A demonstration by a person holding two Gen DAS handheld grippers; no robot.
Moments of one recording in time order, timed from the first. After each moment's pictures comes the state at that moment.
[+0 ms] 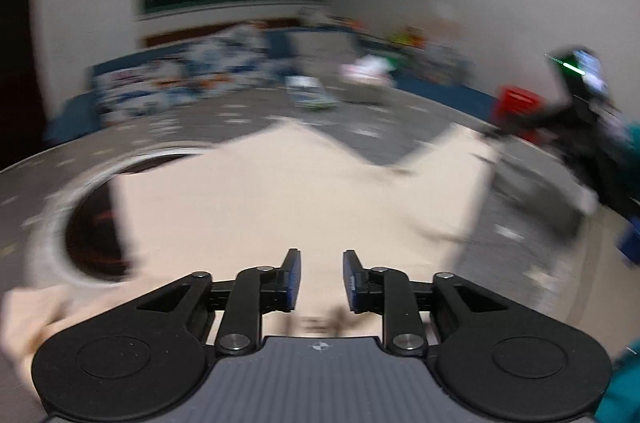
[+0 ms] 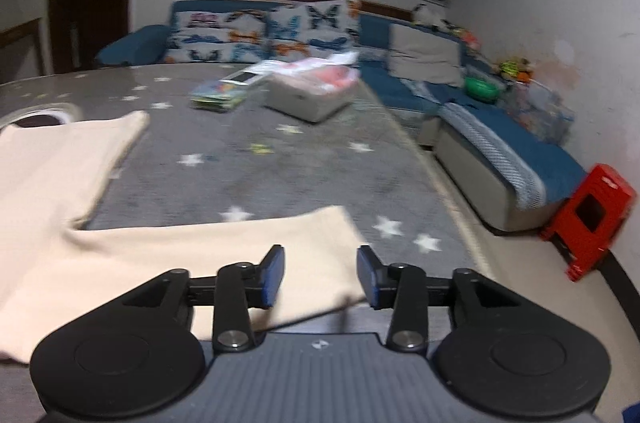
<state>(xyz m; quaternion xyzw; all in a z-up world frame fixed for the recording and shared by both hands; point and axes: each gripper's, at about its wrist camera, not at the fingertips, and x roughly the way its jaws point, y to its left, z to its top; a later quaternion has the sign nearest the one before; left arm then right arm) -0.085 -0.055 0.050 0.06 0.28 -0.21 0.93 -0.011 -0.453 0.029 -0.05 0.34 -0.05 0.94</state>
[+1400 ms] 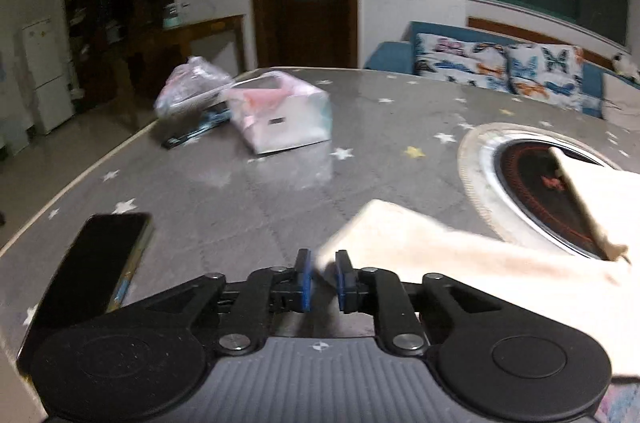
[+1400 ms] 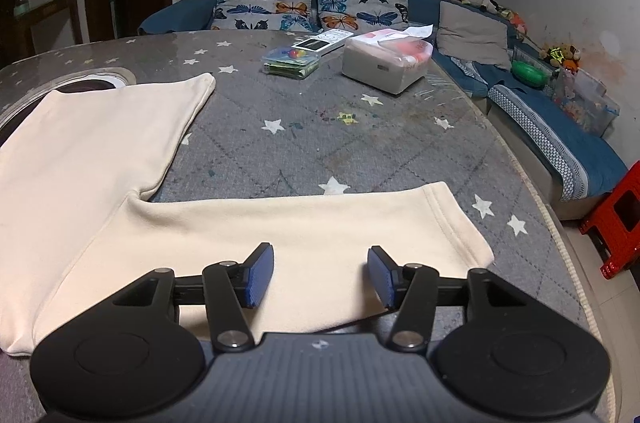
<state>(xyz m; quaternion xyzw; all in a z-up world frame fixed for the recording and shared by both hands) -0.074 0.165 0.020 -0.05 0.30 0.21 0.93 0.003 -0.408 0.011 -0.05 0.38 0.01 0.92</state>
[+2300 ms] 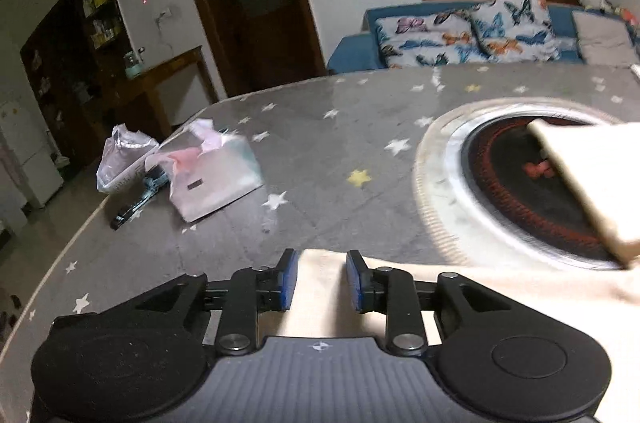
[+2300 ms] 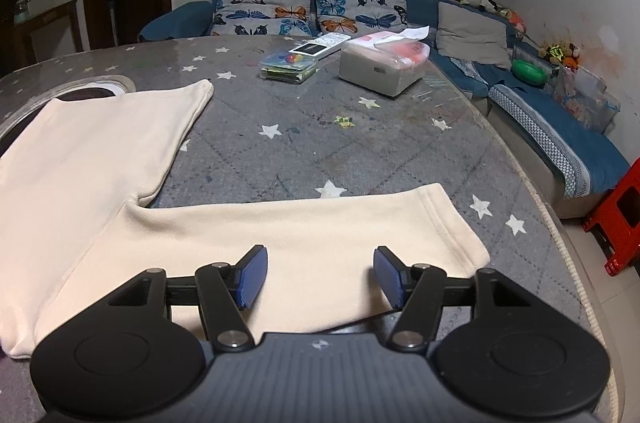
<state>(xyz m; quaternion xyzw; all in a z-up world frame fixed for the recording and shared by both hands) -0.010 0.117 0.023 0.07 0.31 0.15 0.94 0.001 -0.414 0.014 -0.04 0.37 0.01 0.93</state>
